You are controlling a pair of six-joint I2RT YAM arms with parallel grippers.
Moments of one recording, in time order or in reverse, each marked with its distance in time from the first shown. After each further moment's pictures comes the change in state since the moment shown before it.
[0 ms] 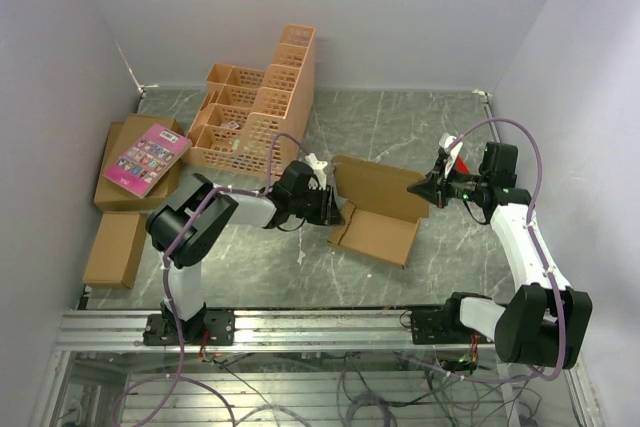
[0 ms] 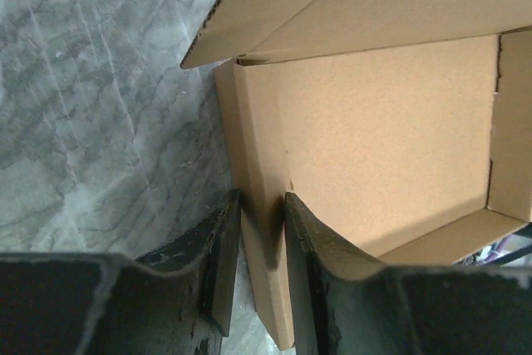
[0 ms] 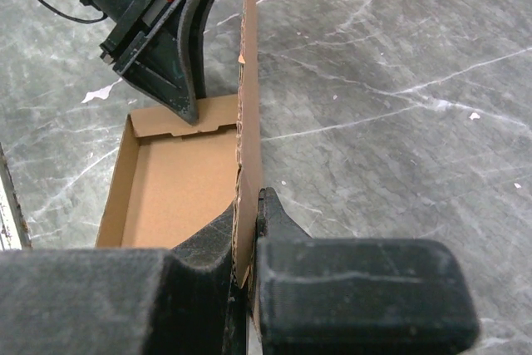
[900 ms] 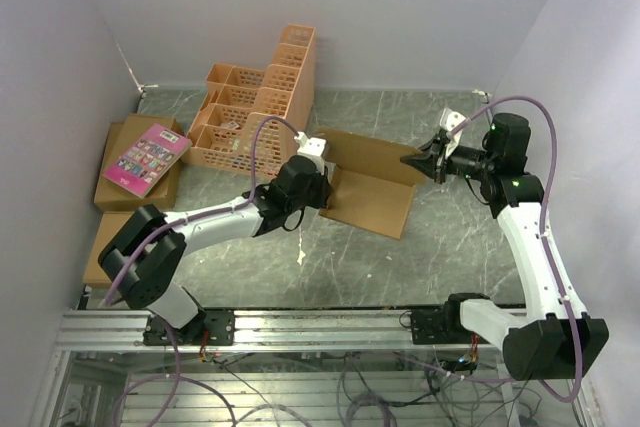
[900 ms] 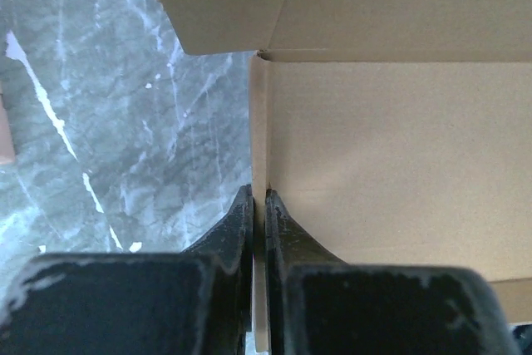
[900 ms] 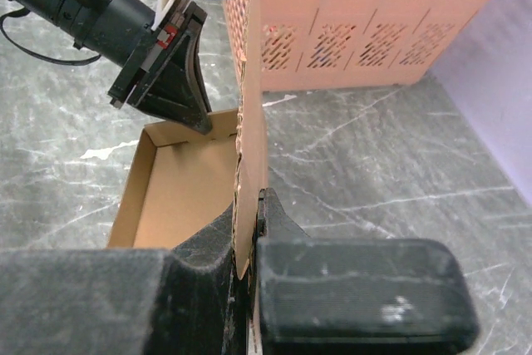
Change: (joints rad) left arm -0.121 -0.325 0.031 -0.206 -0.569 0.132; right arm 0.134 -0.070 0.241 0.011 -0.003 0.034
